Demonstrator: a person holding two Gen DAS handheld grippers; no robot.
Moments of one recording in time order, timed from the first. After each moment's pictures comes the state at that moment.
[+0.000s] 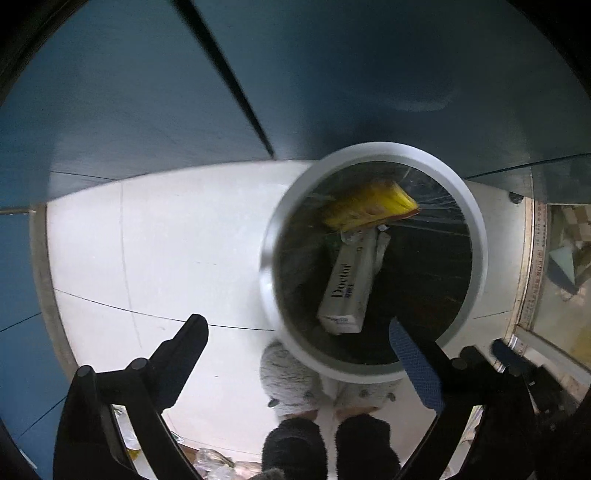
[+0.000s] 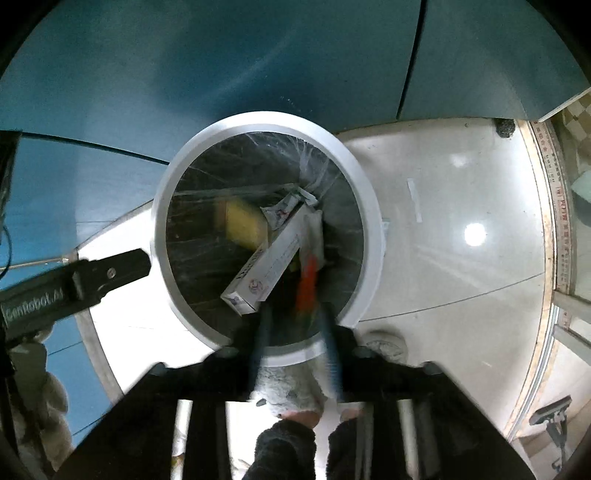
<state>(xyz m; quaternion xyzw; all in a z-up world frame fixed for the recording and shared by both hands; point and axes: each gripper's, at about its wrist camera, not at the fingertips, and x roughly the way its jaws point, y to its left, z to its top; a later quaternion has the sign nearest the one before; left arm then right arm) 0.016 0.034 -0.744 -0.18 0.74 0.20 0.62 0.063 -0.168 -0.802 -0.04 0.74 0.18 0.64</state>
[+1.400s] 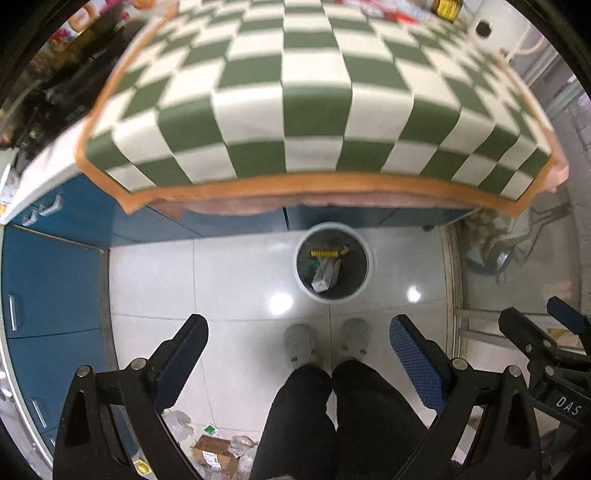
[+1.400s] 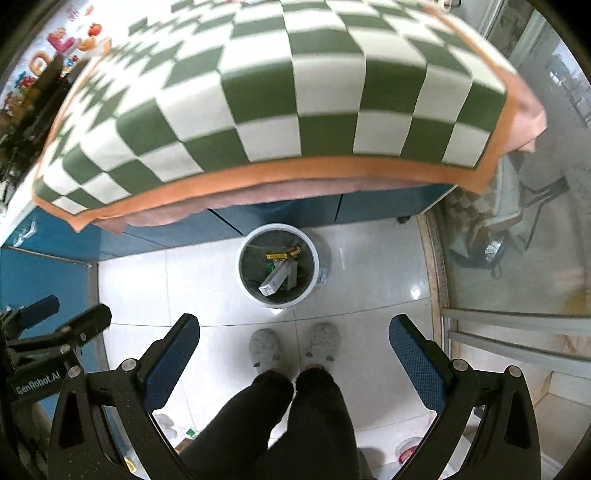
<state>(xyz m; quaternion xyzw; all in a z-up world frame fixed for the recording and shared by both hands) -0.070 -0.010 -0.283 -0.14 0.64 0.18 0.74 0.000 -0.196 -0.274 -0.10 0.64 0.17 0.74</state>
